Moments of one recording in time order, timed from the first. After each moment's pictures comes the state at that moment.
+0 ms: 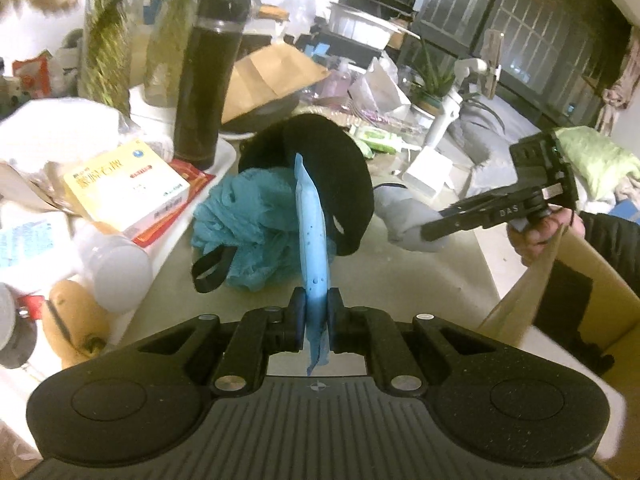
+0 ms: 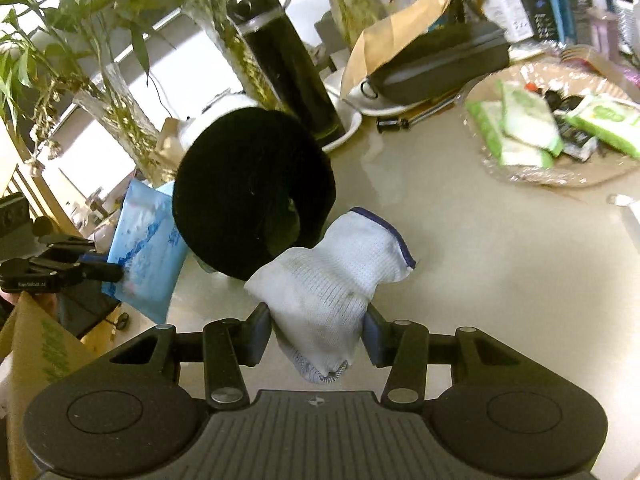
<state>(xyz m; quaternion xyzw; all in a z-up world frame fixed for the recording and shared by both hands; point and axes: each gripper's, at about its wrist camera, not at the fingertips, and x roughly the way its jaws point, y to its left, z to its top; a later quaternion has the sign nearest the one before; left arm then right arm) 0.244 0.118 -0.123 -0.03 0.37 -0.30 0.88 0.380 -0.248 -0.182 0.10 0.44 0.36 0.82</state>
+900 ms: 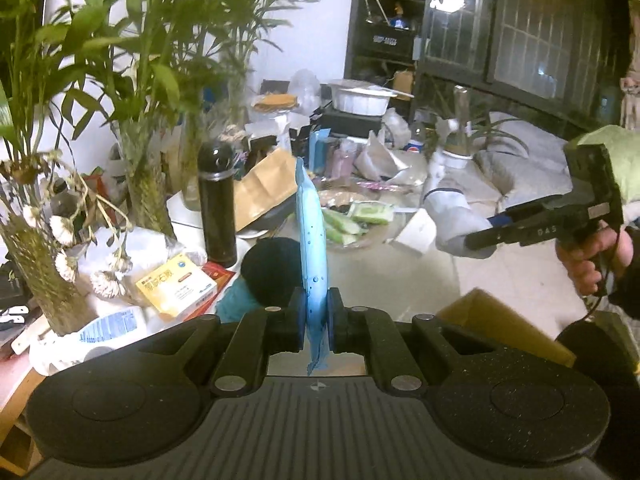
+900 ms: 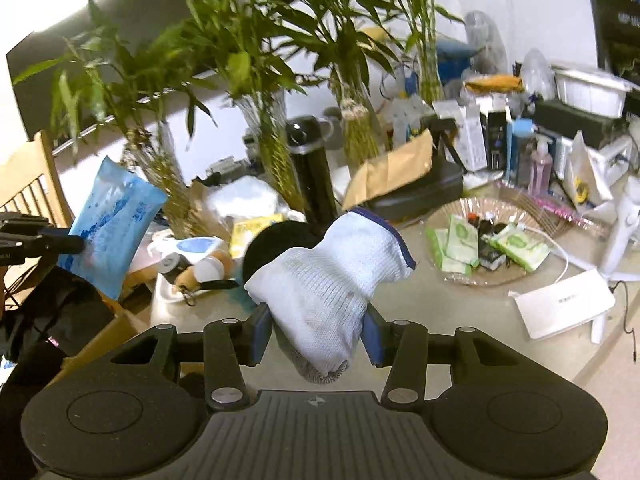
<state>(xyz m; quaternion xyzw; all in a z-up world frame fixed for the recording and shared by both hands) 0.137 0.067 0.030 0.04 0.29 -0.21 0.93 0.259 -0.287 -0.023 0.04 0.33 0.31 0.89</state>
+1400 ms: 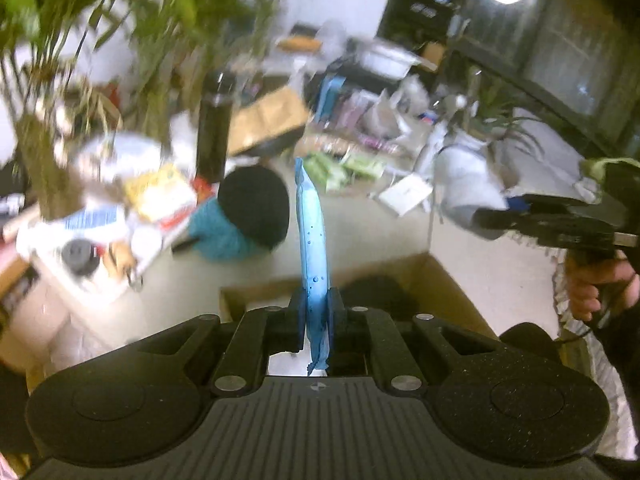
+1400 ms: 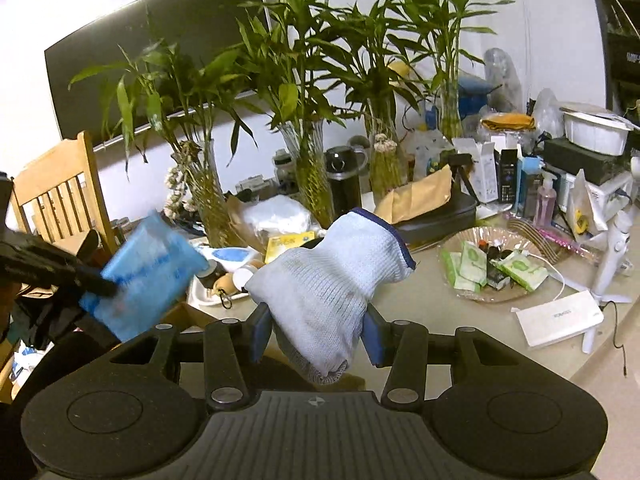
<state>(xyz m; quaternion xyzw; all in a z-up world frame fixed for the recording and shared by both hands) 0.100 0.038 0.030 -0.04 0.39 -0.17 0.90 0.191 -0.294 0.012 0.03 0.28 0.33 0.90</state>
